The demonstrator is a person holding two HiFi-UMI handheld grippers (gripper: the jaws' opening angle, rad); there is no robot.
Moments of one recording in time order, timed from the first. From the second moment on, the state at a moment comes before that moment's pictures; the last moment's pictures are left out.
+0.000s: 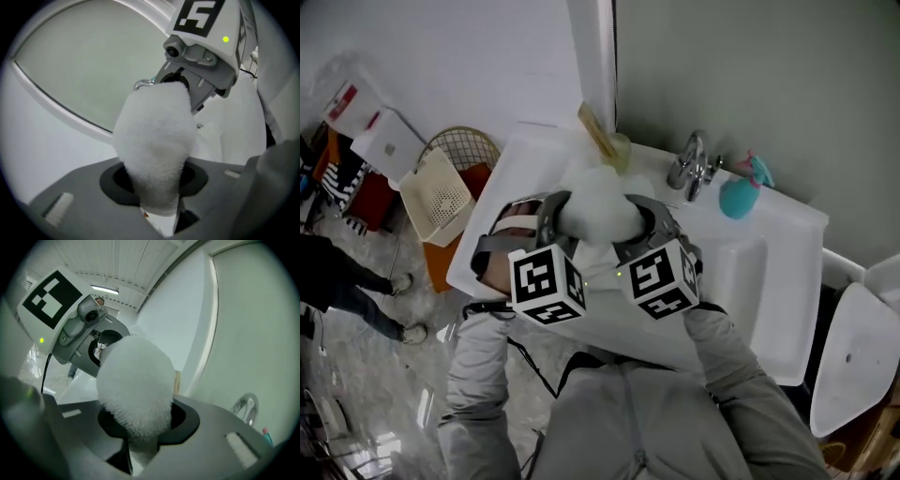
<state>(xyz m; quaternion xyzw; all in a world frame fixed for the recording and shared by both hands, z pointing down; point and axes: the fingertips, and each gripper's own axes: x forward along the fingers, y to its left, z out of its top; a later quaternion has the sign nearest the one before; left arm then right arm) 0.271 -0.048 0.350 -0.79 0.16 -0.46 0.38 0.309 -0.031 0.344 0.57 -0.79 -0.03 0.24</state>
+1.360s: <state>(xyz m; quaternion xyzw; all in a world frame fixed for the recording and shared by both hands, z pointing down) -0.222 -0.297 0.329 -0.75 0.33 -0.48 0.31 -0.179 -0.293 0.317 0.44 -0.85 -0.14 0.26</state>
